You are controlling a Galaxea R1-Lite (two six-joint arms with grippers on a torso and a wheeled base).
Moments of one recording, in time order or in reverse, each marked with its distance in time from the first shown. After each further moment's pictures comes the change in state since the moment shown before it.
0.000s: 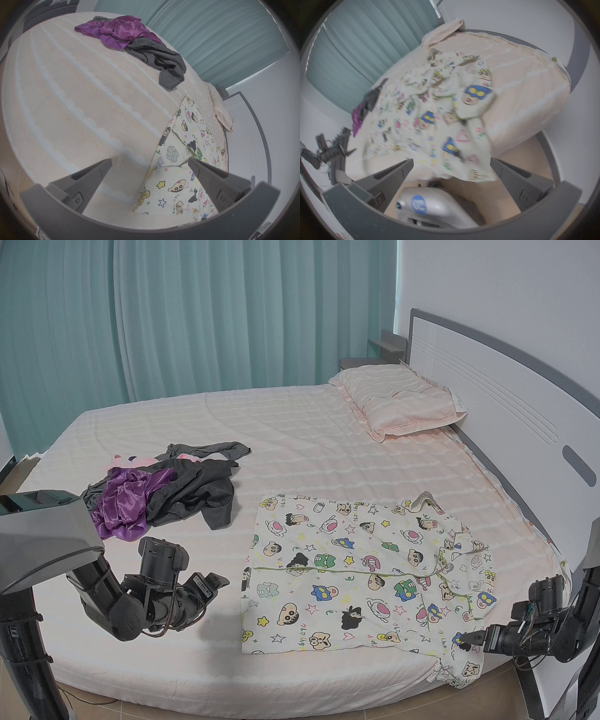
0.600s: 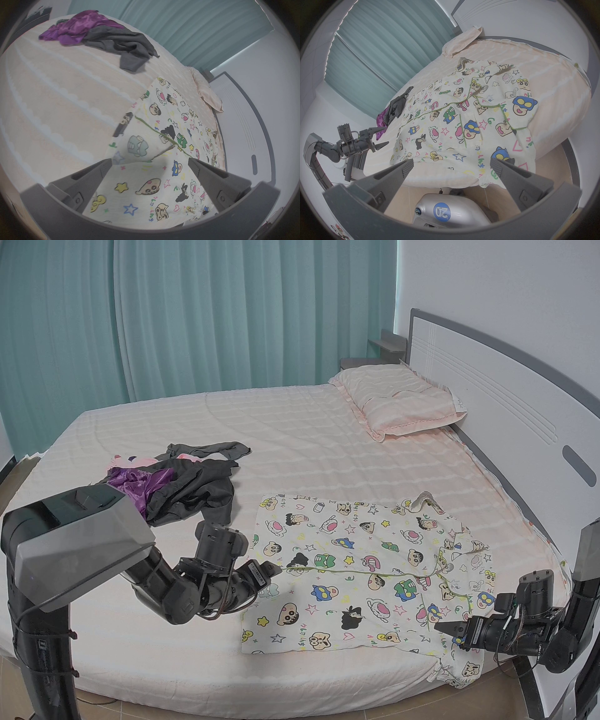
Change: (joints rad) left arm -0.153 0.121 -0.320 0.157 0.007 0.074; right arm 0.213 -0.016 0.005 -0.199 0.026 0.194
